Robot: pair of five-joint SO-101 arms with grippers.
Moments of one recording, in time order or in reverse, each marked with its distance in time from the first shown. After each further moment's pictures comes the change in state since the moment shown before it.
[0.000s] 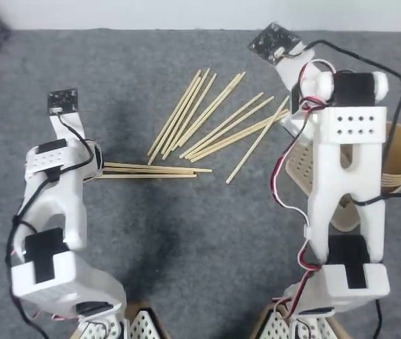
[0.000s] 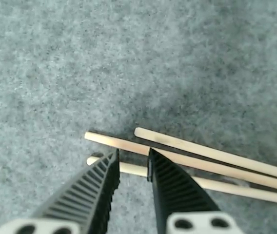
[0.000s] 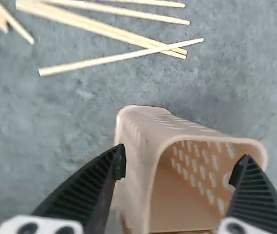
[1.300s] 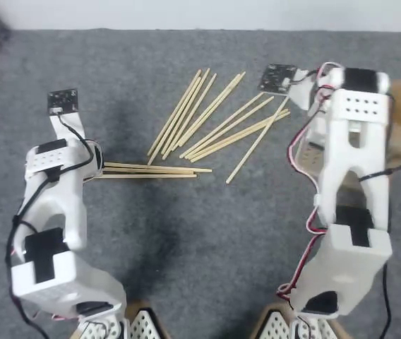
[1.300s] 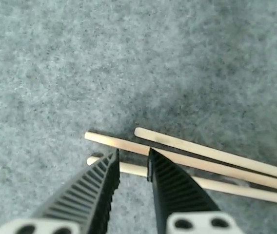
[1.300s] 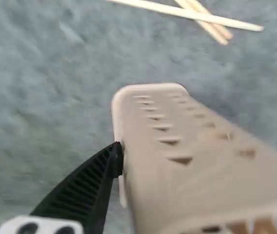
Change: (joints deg) left arm 0.0 0.0 0.0 0.0 0.0; right arm 9.6 13.4 2.5 -9.9 36.5
